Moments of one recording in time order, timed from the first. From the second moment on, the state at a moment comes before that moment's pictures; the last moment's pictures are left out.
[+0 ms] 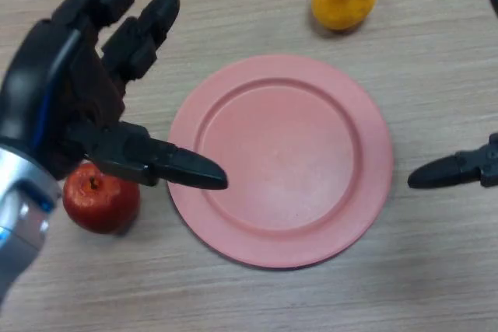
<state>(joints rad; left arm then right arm) -0.32 0.38 0.20 -0.80 -0.61 0.84 -0.03 -0.22 -0.33 -0.14 -0.83 -0.03 0.69 0.20</state>
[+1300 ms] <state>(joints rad) 0.05 0.32 0.44 -0.50 0.09 0.24 -0.46 -0.30 -0.26 -0.03 -0.71 0.11 0.76 0.13</state>
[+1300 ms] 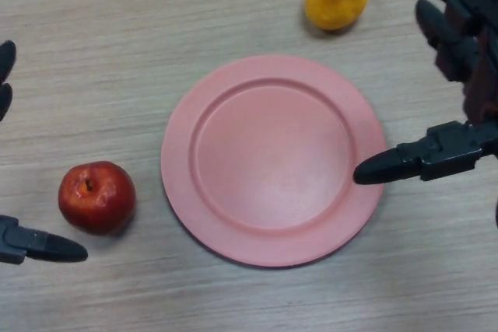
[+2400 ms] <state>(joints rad) 0.08 0.32 0.30 -0.39 0.34 0.06 -0.57 -0.37 -0.29 -0.07 -0.72 0.36 0.87 -0.10</state>
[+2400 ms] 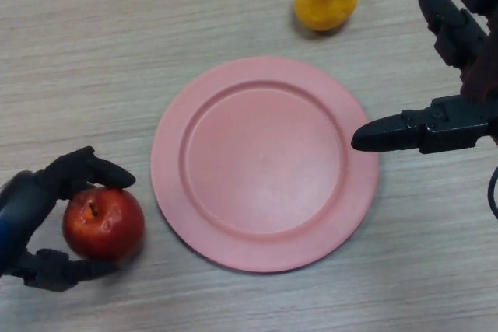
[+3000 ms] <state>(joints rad) -0.14 0.25 -0.11 -0.43 0.58 0.07 -0.50 -0.32 -0.38 -0.19 -0.80 0.41 0.93 -0.11</state>
